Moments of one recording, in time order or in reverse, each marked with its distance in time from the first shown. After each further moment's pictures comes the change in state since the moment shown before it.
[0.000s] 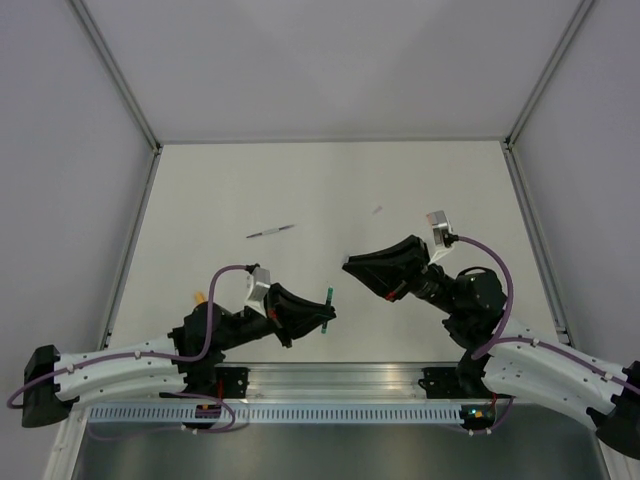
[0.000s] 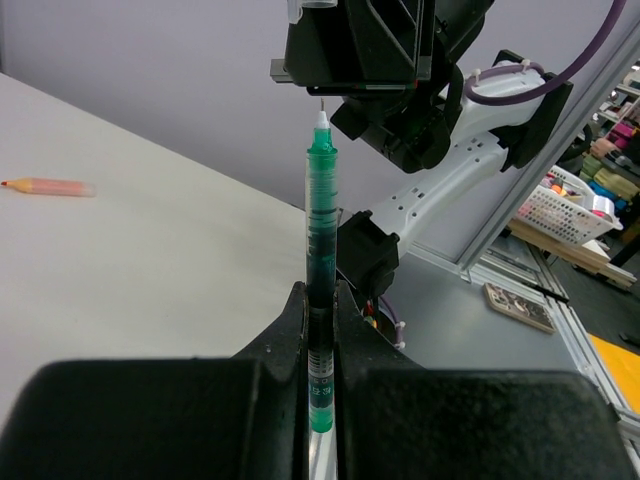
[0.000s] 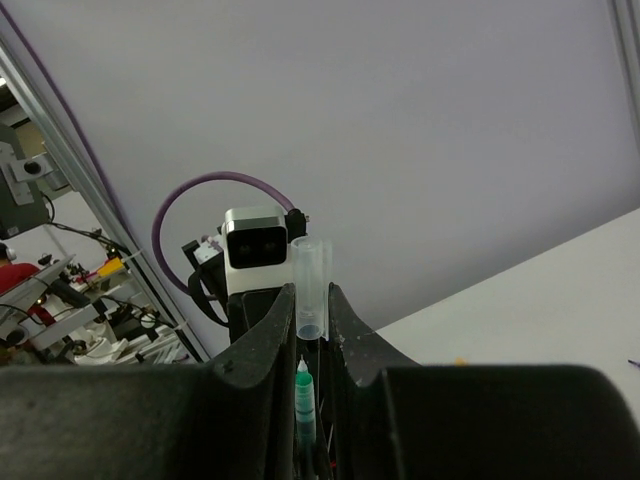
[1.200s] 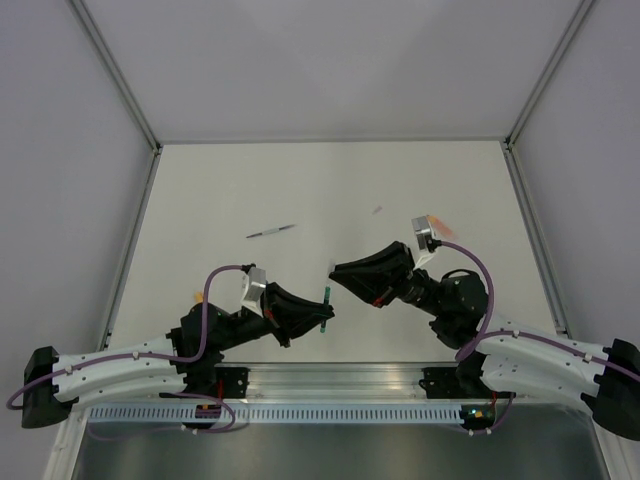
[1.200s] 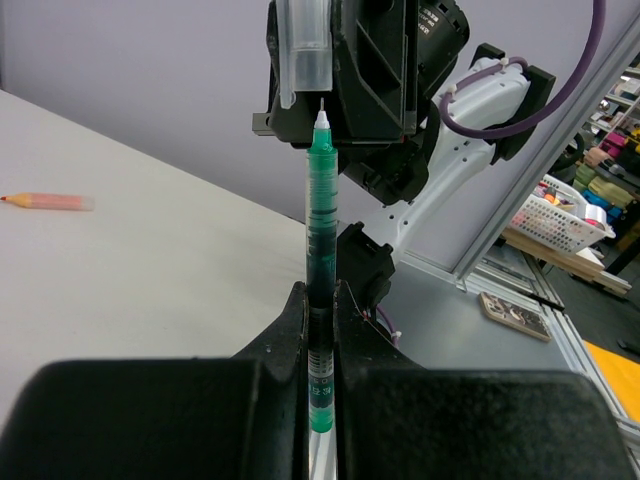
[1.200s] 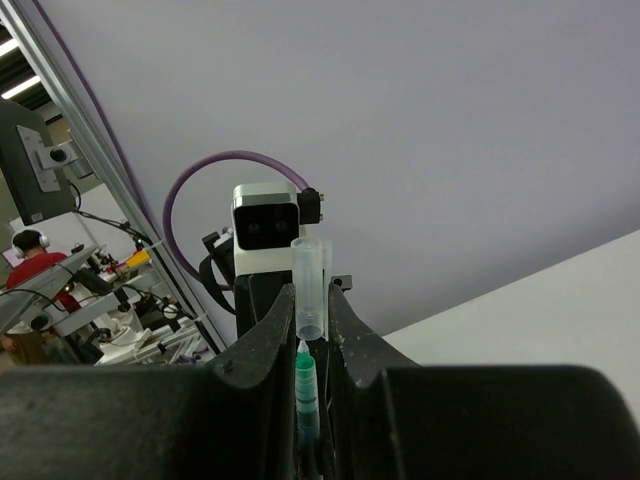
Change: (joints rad) left arm 0.000 -0.022 -0.002 0.012 -0.001 0.000; right arm 0.087 0.119 -0.028 0.174 0.014 0.000
